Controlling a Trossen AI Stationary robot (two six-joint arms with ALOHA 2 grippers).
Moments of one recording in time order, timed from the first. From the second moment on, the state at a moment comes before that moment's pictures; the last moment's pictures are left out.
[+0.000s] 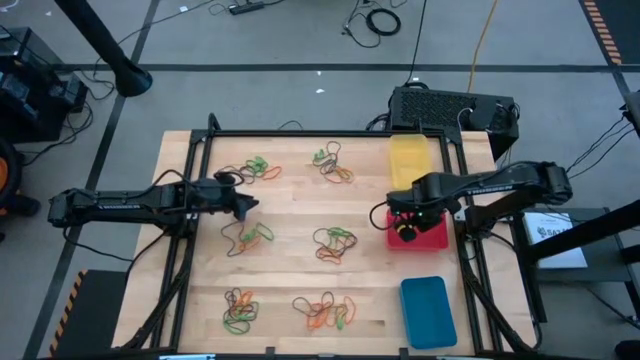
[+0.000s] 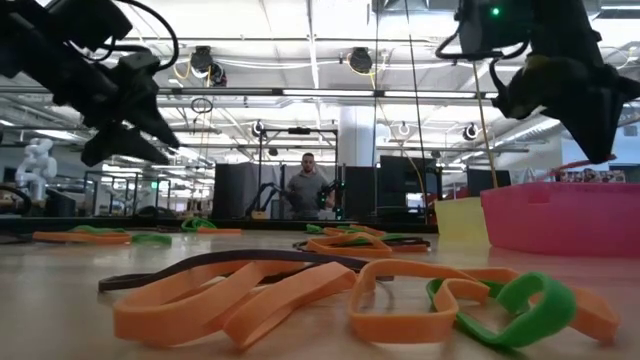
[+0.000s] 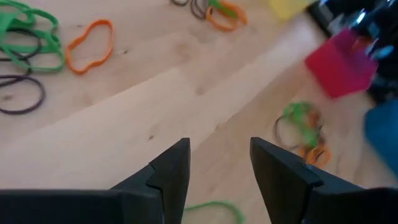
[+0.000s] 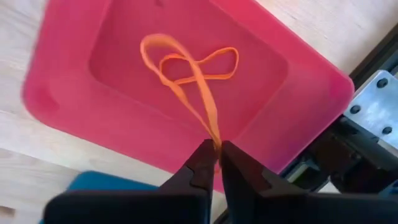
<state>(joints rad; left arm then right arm) 0.14 0.58 0.30 -0.30 -0.15 -0.84 -0.01 1.33 0.96 -1.35 -0.11 1.06</state>
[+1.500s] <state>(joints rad) 0.06 0.60 0.35 -0.86 -0.14 -0.90 0.02 1.97 1.28 0.46 -0.06 -0.02</state>
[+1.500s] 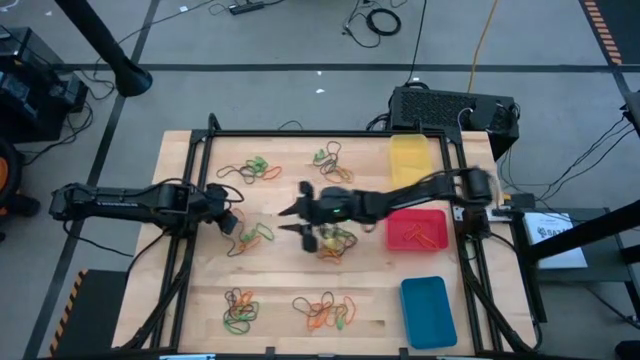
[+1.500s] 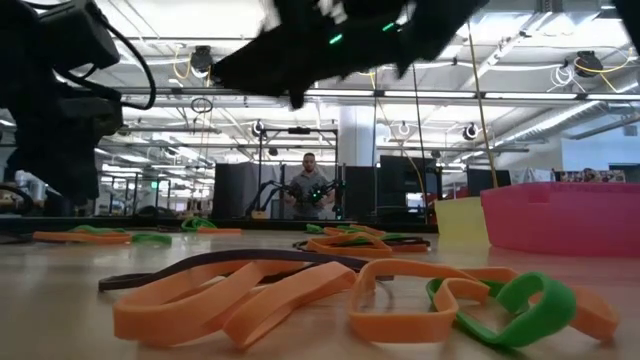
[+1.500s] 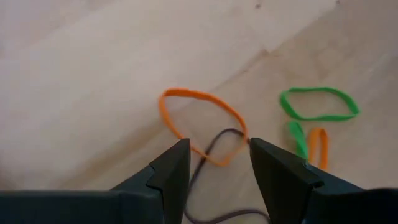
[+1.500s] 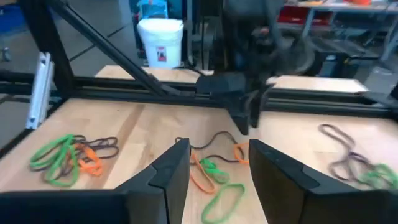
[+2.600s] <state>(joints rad) 0.06 0.60 0.35 -0.87 -0.16 -0.87 0.02 2.58 2.13 -0.17 -0.08 -0.03</state>
